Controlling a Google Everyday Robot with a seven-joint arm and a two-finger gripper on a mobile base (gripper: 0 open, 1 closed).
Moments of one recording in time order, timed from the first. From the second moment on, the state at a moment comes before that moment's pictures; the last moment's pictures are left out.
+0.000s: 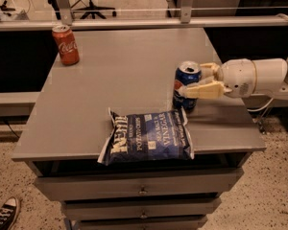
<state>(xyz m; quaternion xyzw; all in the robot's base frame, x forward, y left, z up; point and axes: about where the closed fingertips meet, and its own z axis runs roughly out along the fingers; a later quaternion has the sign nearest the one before) 0.554 -0.133 0.894 -0.49 0.60 0.41 0.49</state>
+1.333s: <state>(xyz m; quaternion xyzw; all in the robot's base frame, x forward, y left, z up) 0.553 -0.227 1.004 -0.51 0.56 0.31 0.57</state>
